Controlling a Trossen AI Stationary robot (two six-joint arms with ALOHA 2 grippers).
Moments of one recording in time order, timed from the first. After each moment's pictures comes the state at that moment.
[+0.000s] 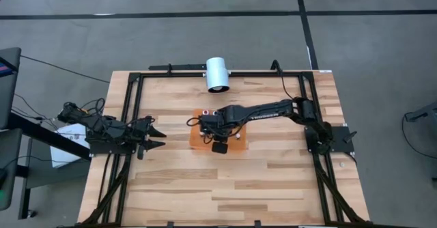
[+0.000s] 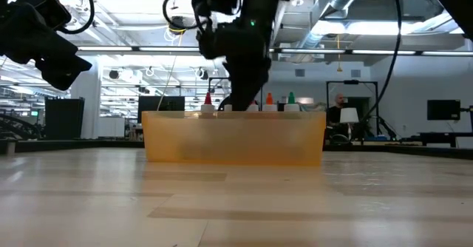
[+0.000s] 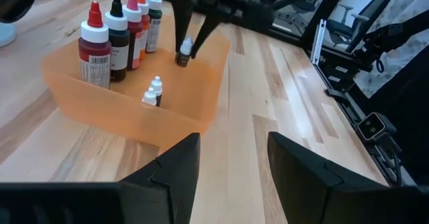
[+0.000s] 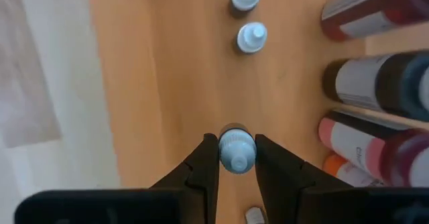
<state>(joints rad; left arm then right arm) -0.39 0.01 0.14 -0.39 -0.31 -0.43 0.03 2.17 1.84 -1.02 0.03 0.13</state>
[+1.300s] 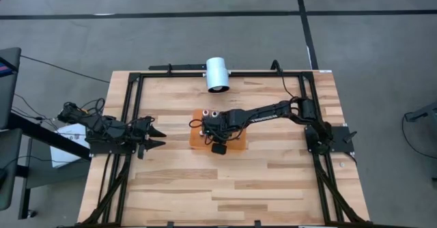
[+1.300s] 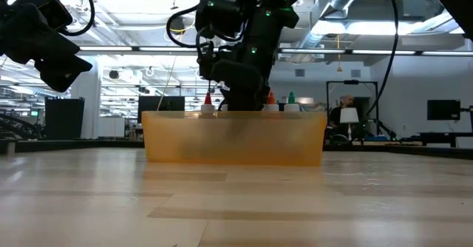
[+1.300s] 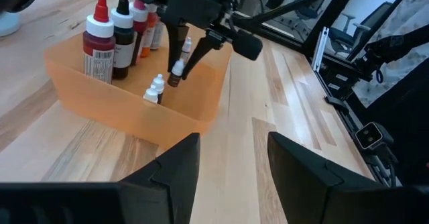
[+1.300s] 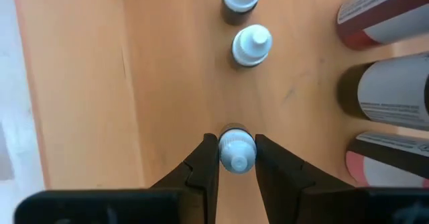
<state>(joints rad) -0.39 0.01 0.14 -0.40 -0.32 -0.49 0.02 2.15 1.65 -0.76 0.04 0.13</state>
